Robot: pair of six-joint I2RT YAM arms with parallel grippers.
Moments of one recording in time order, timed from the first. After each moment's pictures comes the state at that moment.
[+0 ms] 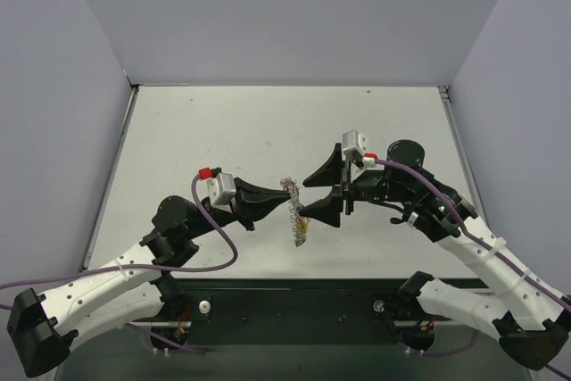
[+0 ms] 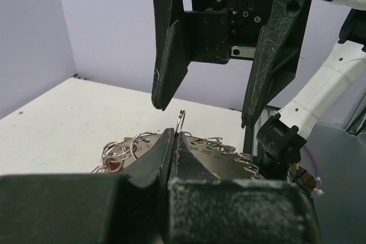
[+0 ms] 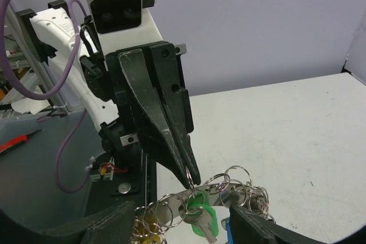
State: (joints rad) left arm -0.89 0.79 0.54 0.59 0.36 -0.21; right arm 0.71 0.93 1.05 -0.33 -0.70 -0.05
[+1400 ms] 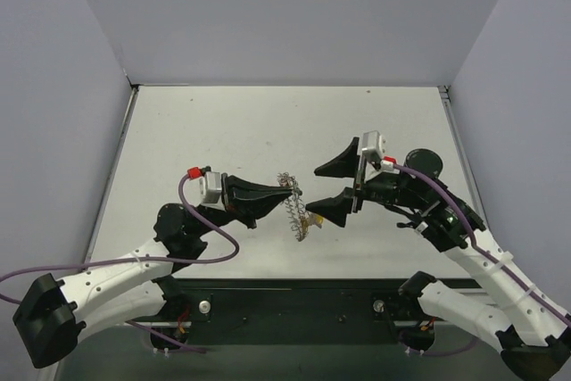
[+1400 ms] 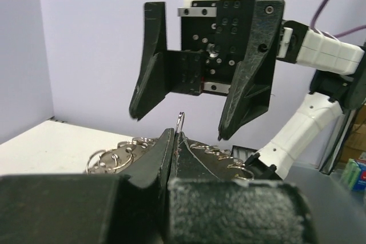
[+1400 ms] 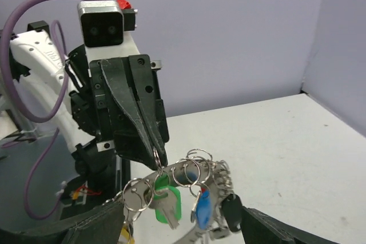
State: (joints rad) left arm -0.87 0.91 0.46 1.03 0.40 -0.39; right arm 0.67 0.87 0.97 -0.19 -0.68 0.01
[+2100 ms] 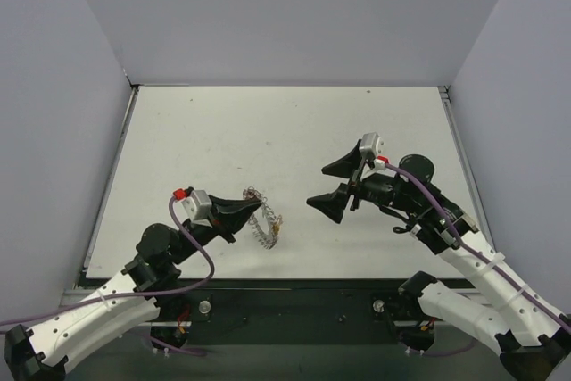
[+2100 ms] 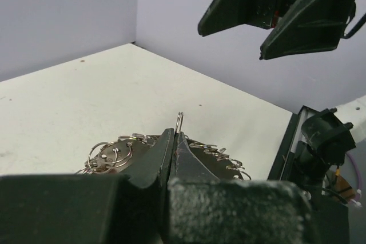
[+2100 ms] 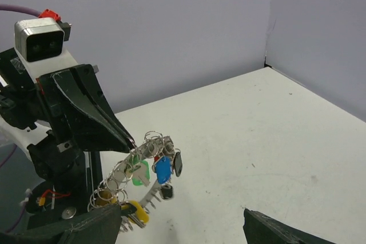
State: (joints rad) left arm -0.86 0.48 0.30 0.45 0.12 -0.24; right arm 0.63 0.82 0.85 -0.16 -0.52 0.03
